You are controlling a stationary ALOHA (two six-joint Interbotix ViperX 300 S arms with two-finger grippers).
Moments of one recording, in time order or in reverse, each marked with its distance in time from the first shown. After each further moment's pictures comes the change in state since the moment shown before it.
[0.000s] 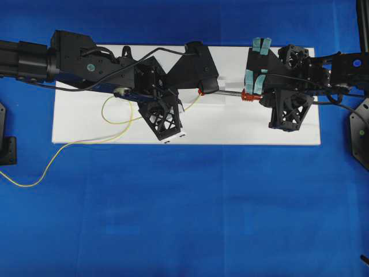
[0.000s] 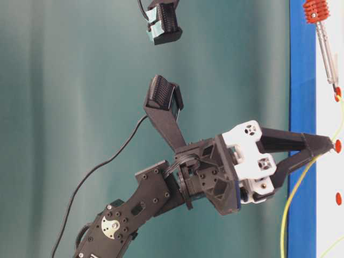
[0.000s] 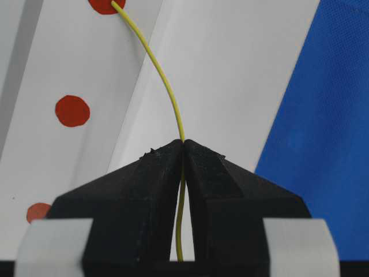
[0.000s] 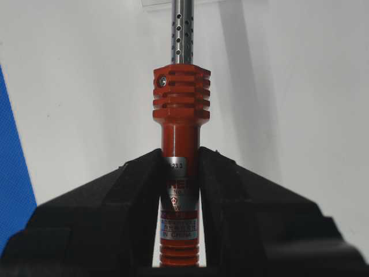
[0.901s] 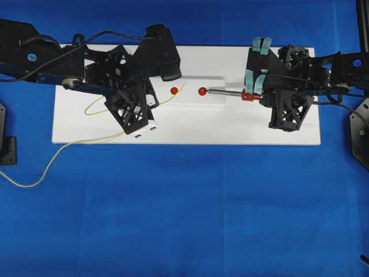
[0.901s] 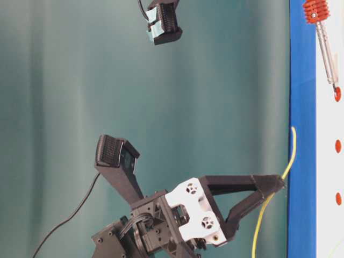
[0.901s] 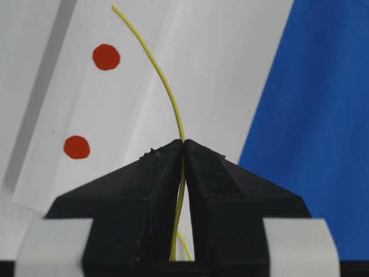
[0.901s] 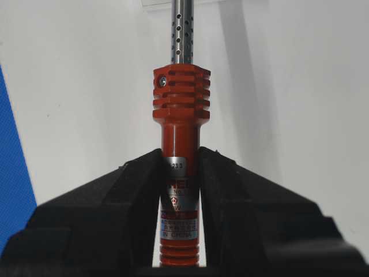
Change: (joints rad) left arm 0.012 -0.242 0.192 0.000 -0.077 -0.003; right arm 0.000 0.000 0.000 0.000 0.000 0.000
